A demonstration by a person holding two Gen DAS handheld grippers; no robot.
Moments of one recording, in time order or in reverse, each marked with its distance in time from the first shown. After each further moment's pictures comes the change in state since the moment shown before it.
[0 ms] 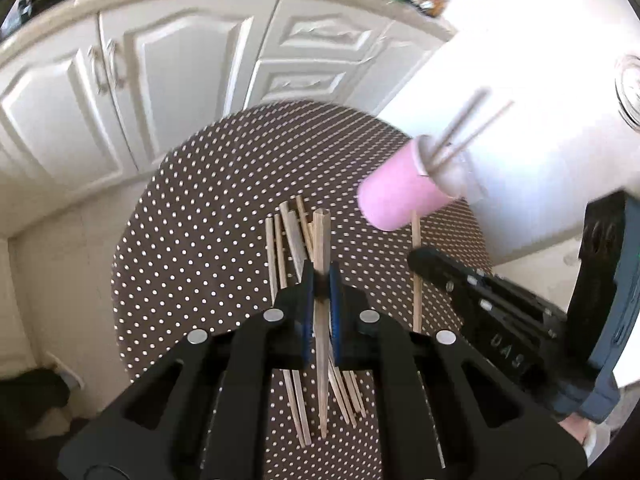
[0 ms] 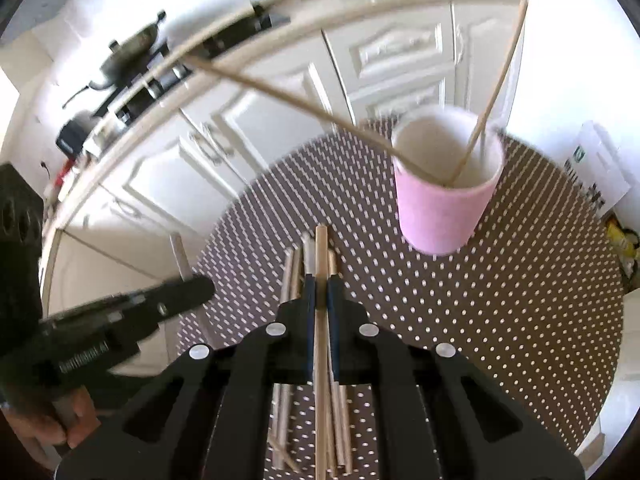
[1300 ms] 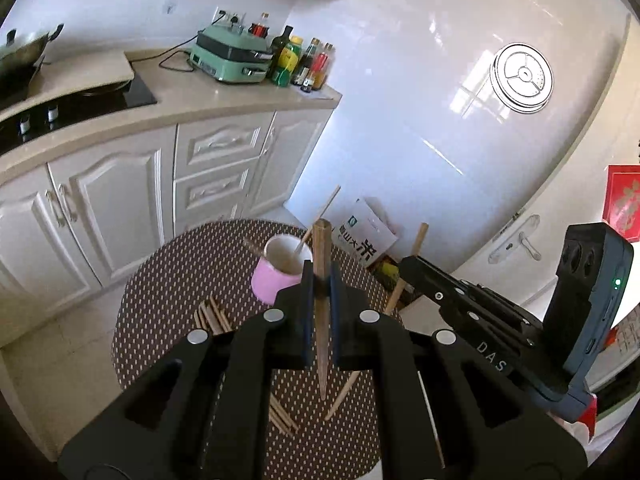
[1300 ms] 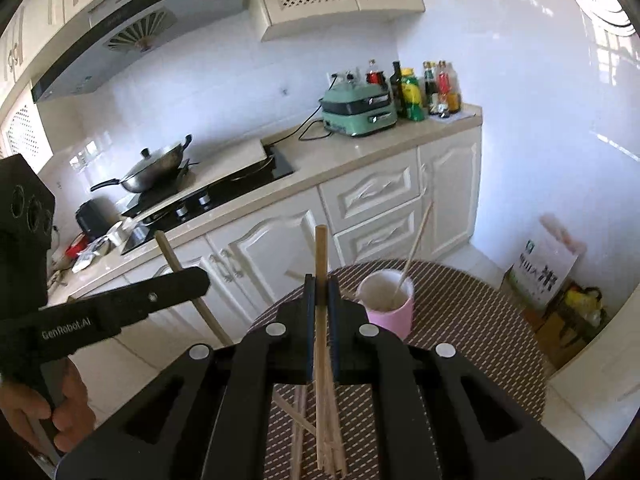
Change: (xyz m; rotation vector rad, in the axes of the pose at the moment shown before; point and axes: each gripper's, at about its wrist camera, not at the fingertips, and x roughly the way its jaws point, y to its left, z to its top) left arm -0.147 -0.099 0.019 0.253 -0.260 -0.195; right arm -0.166 0.000 0.014 -0.029 -0.415 -0.070
